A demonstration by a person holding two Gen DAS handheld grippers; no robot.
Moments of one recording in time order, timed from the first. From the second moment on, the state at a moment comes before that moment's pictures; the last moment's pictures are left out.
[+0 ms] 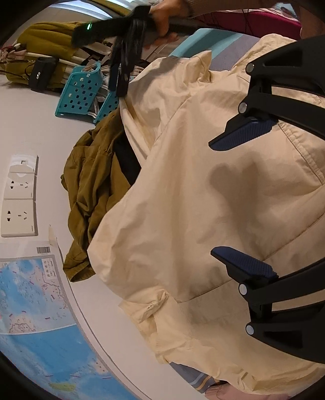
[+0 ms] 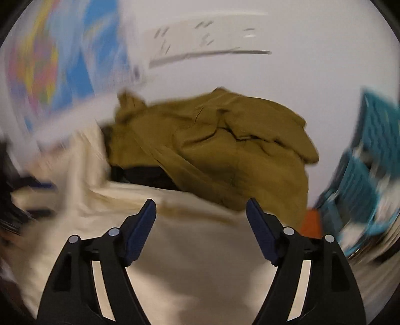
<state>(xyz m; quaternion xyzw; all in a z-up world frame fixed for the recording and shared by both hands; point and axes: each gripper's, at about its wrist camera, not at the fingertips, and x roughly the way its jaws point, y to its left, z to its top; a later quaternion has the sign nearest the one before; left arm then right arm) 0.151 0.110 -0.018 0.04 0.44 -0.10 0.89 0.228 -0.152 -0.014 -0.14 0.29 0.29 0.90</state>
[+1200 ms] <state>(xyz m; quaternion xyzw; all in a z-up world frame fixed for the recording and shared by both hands) 0.201 0.110 -0.027 -0.01 0.44 -0.08 0.89 0.149 -0.262 -0.099 0.35 0.37 0.37 0.77</state>
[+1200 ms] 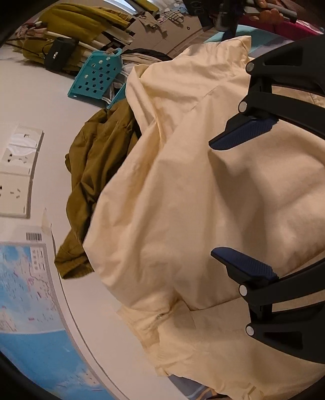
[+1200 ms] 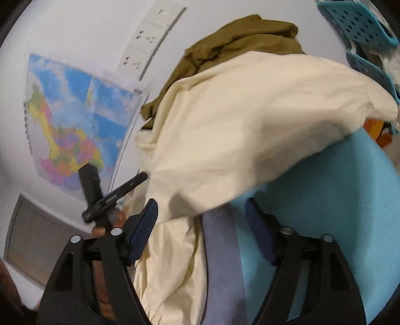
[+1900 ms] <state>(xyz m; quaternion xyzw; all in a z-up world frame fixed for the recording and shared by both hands) 0.167 0.179 -0.003 -0.06 0.43 -0.07 0.90 0.122 -0.220 0.057 0.13 0.15 0.30 0.93</state>
